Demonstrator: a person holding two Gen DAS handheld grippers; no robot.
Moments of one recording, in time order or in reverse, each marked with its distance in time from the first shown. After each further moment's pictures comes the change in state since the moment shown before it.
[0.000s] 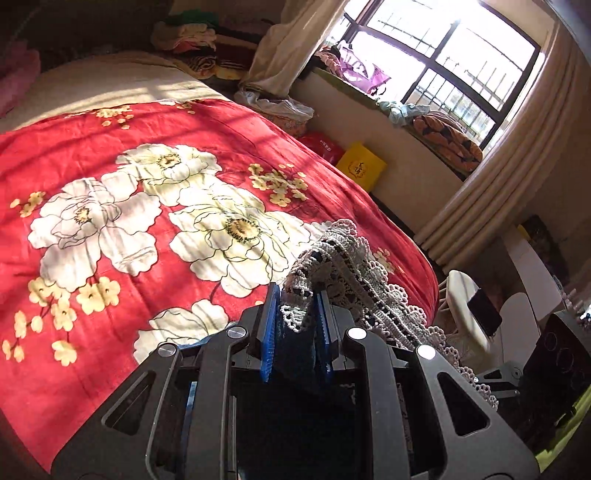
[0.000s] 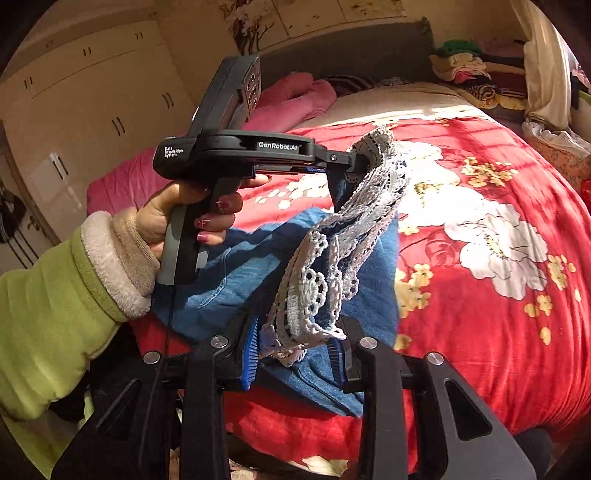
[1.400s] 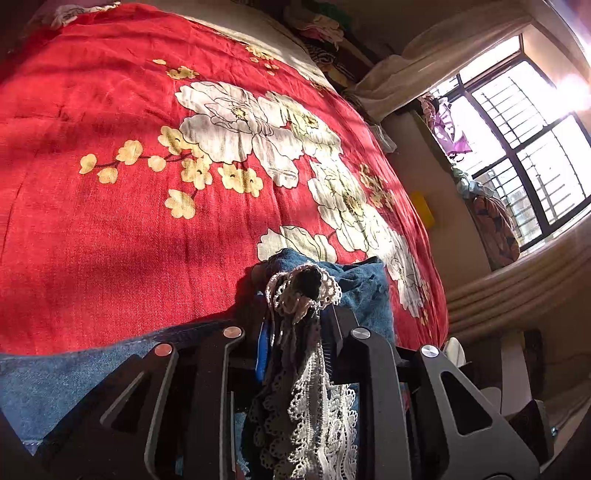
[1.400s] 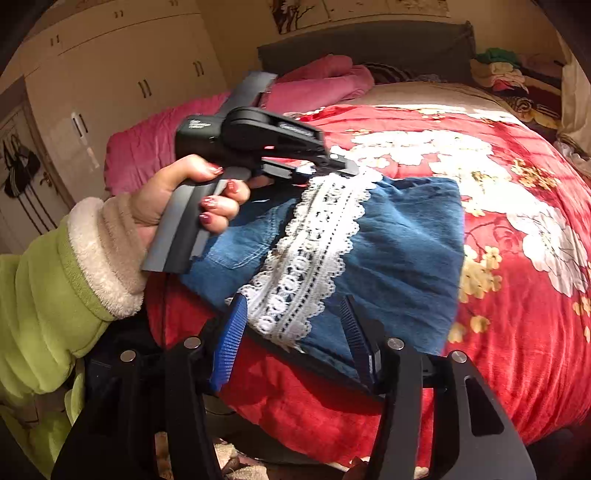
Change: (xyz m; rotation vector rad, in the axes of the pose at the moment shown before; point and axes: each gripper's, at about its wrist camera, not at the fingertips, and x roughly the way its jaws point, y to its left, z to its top) left arm -0.051 0.077 -0.068 -0.465 -0.057 0.081; right arm 0.020 0.025 -0.023 -0.047 0.016 0.000
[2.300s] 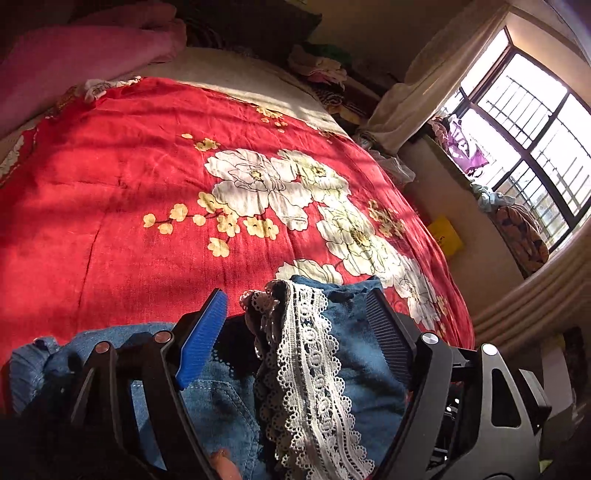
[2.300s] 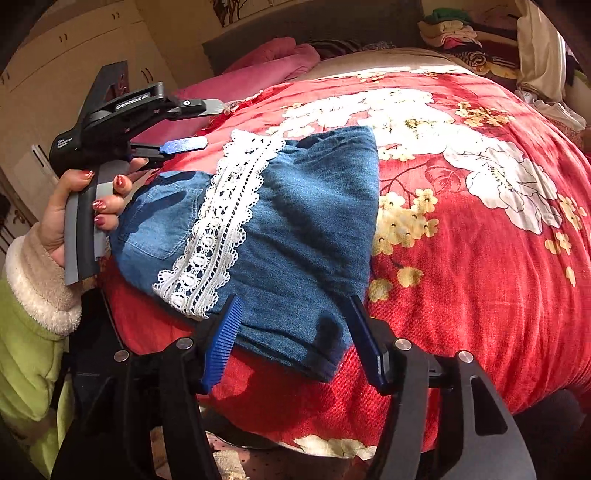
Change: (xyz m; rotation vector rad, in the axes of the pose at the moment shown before) left arm -0.068 -0.040 -0.020 0.110 -0.183 0.171; right arm -0.008 -0.042 -0.013 0.120 0.041 -0.056
